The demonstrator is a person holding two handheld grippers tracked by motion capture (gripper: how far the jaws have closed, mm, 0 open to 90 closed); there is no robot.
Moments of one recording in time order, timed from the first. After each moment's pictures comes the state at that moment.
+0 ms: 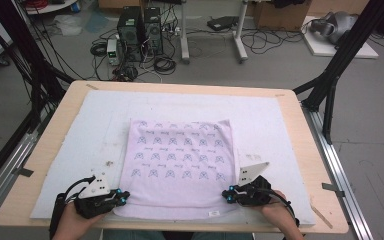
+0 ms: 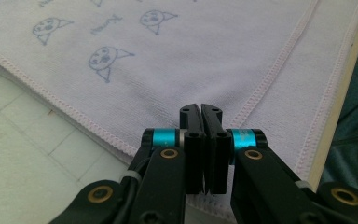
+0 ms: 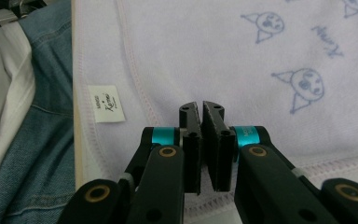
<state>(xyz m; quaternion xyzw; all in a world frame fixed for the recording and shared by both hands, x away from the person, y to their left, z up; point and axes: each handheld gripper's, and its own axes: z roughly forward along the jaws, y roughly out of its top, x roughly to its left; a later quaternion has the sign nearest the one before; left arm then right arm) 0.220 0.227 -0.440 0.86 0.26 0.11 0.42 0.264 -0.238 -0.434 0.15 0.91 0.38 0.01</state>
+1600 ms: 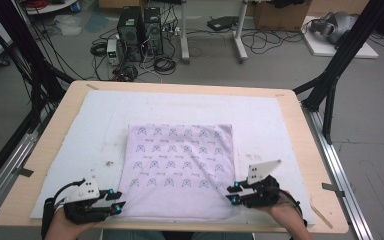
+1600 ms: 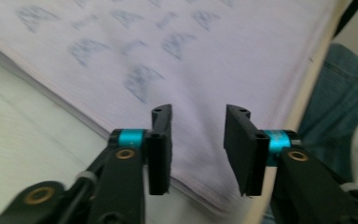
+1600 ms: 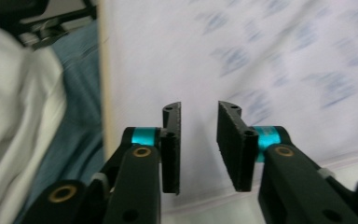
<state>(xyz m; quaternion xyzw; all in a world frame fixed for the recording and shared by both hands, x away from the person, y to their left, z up) 0.218 0.242 -0.421 0.85 0.28 0.10 0.44 0.266 -0.252 -0.411 0.16 0.90 0.42 0.01</state>
